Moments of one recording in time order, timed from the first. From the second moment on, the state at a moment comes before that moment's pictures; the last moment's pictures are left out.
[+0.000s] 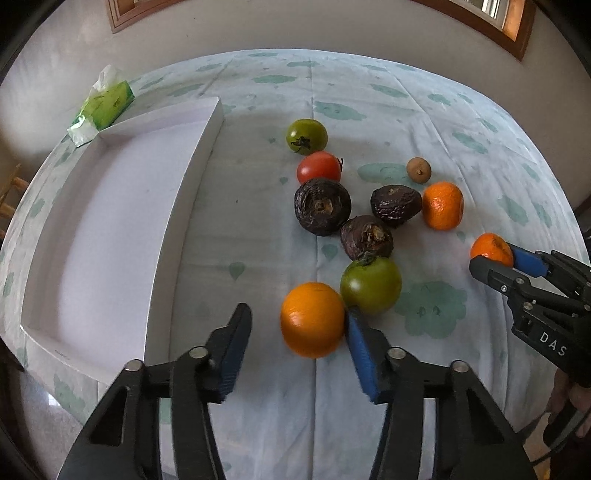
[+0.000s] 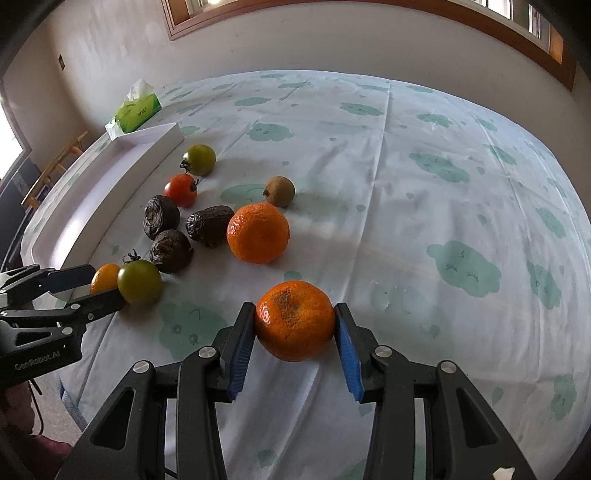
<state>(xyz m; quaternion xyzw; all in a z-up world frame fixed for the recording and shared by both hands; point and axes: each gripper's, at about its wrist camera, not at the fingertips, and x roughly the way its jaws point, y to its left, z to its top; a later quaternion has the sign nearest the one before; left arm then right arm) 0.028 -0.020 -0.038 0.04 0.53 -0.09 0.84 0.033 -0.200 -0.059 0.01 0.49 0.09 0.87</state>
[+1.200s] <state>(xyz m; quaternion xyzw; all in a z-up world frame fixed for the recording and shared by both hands) 0.063 0.142 -0.001 -0.01 0.50 0.04 0.87 0.036 -0.199 -0.062 0.01 0.49 0.09 0.86</state>
